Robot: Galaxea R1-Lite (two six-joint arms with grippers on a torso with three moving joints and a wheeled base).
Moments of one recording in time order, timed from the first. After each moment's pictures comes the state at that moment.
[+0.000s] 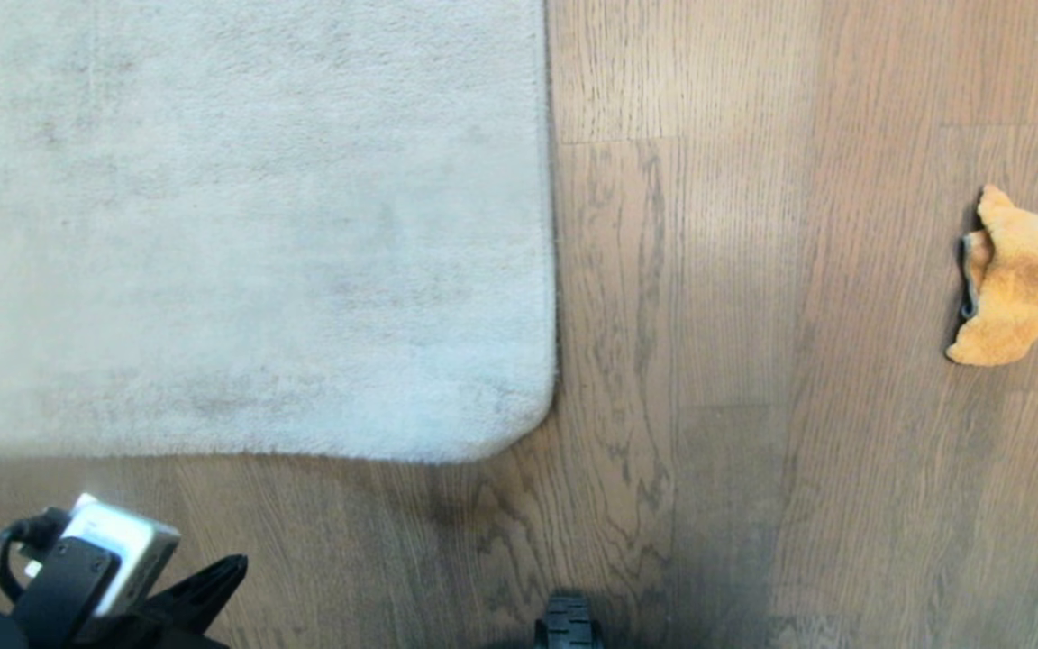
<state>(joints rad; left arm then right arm) -0.83 1.09 -0.11 -0.47 0.64 -0.10 0.00 0.00 0.00 -0.05 0.00 -0.01</state>
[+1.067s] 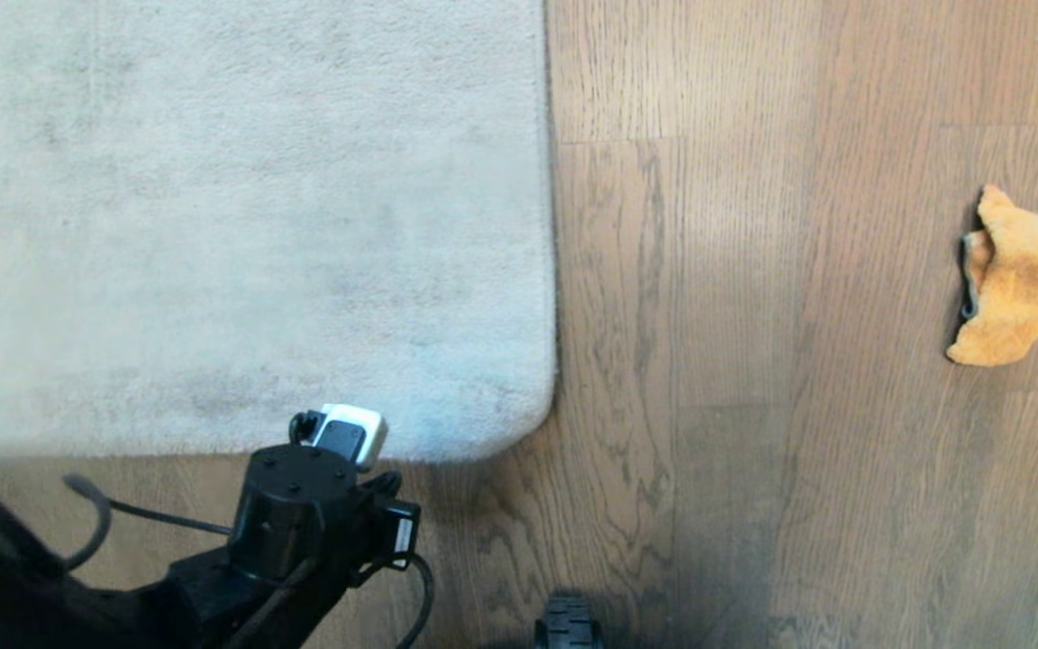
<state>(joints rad) -0.68 1.81 -0.32 -1.00 0.47 -0.15 0.00 0.00 0.00 -0.05 0.00 -0.01</state>
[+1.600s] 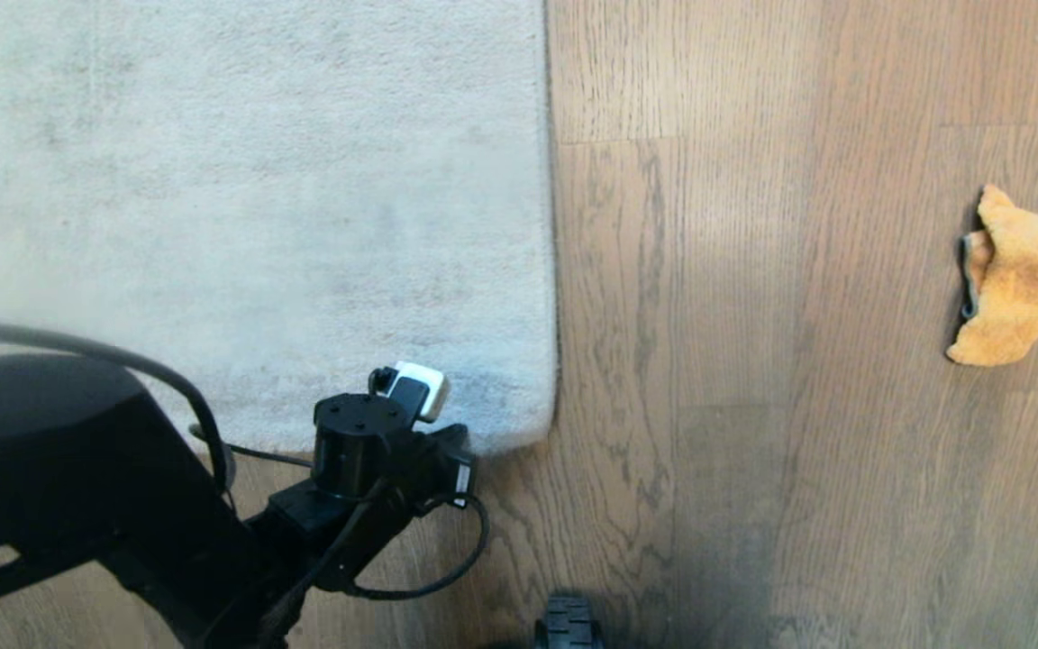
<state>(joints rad) -0.61 2.02 -0.52 -1.16 0.23 -0.05 0.00 0.00 0.00 -0.05 0.00 -0.01</state>
